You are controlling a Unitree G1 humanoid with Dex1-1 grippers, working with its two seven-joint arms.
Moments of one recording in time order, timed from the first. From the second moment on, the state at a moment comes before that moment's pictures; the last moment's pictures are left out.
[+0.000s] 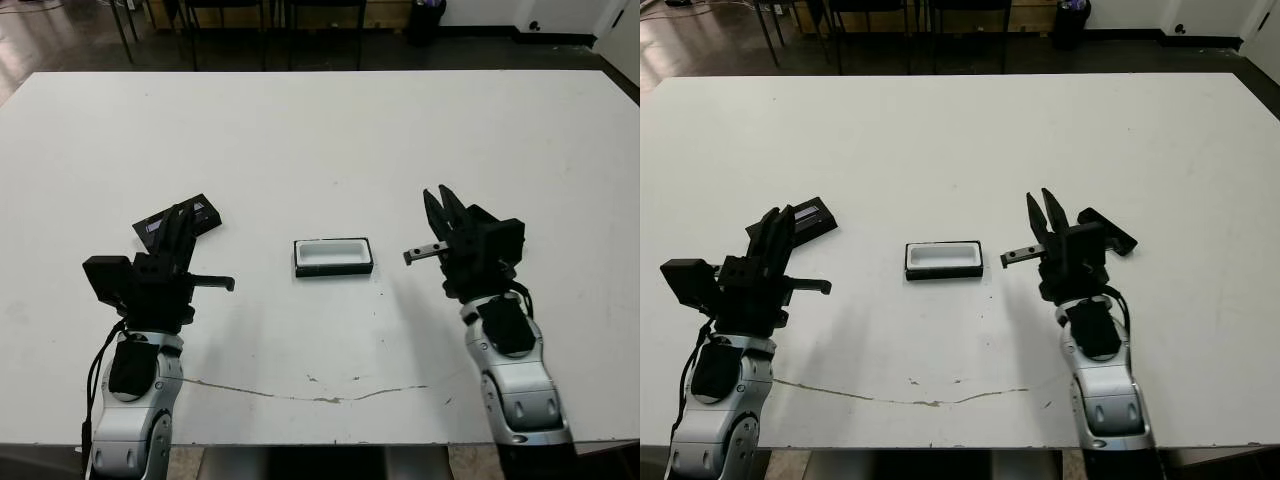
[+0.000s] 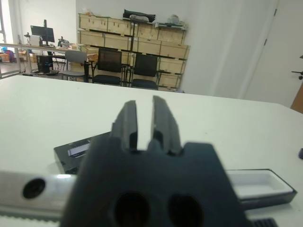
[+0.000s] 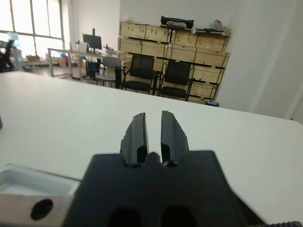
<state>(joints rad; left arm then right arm) 0.14 0.09 0.07 -0.36 -0.17 -0.01 -0.08 -0.09 -0.22 -0.04 -0.19 0.05 0.04 0.18</state>
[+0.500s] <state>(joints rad) 0.14 0.13 0.13 -0.37 -0.19 -0.02 -0.10 -0.28 -0.53 -0.22 0.12 0.16 -0.01 0.45</state>
